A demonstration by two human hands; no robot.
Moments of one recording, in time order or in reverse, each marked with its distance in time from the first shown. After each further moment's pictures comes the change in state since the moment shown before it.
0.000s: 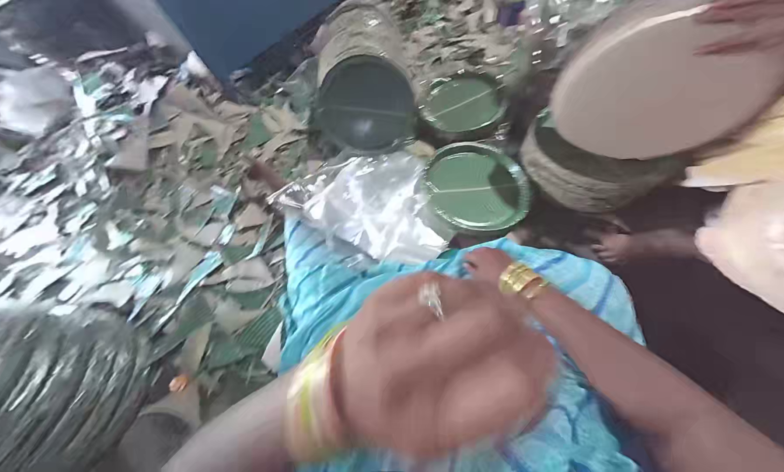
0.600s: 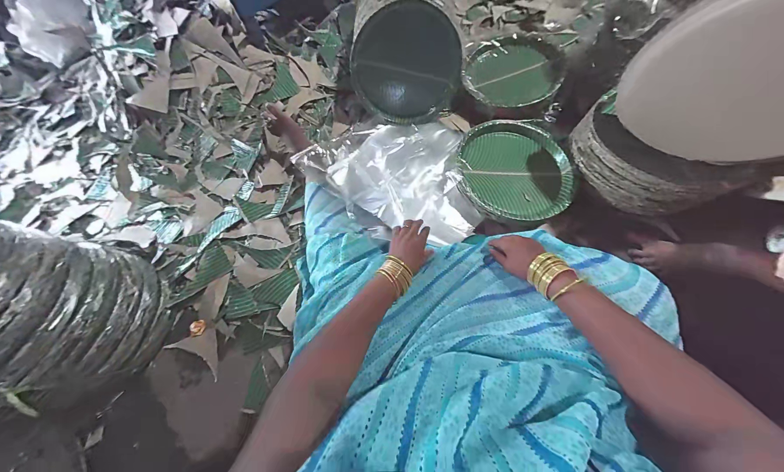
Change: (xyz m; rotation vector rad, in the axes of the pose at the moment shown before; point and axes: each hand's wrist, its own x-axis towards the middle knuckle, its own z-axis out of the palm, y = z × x) left_hand -0.135 -0.166 0.145 0.140 -0.819 -1.078; right_hand 0.006 -0.014 -0.011 -0.068 -0.094 0.041
